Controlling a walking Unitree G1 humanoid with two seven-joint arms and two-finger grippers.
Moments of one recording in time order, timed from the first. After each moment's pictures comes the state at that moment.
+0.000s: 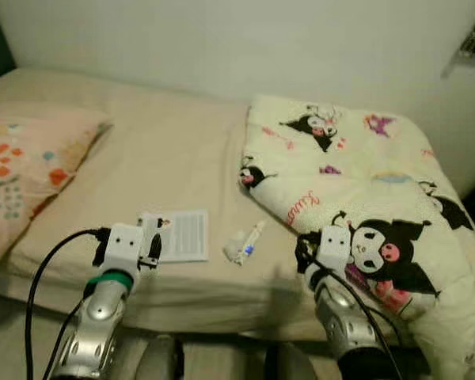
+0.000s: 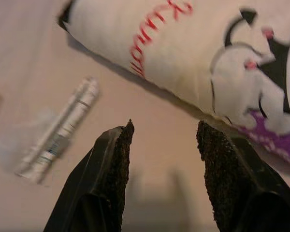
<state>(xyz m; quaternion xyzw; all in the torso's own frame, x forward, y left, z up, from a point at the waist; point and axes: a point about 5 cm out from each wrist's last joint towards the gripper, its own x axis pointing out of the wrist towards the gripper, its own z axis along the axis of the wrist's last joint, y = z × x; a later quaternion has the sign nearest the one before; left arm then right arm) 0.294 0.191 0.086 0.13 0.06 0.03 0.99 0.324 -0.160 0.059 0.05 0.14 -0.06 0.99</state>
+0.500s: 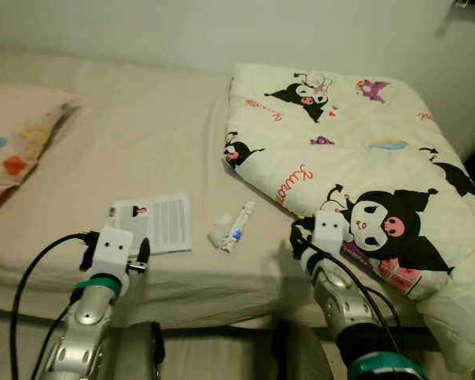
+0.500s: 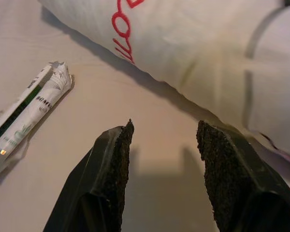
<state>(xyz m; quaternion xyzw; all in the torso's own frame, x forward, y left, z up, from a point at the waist) 0.284 0.213 0.086 0.15 0.07 0.06 0.98 0.352 -0.145 0.078 0.03 0.13 0.00 0.99</state>
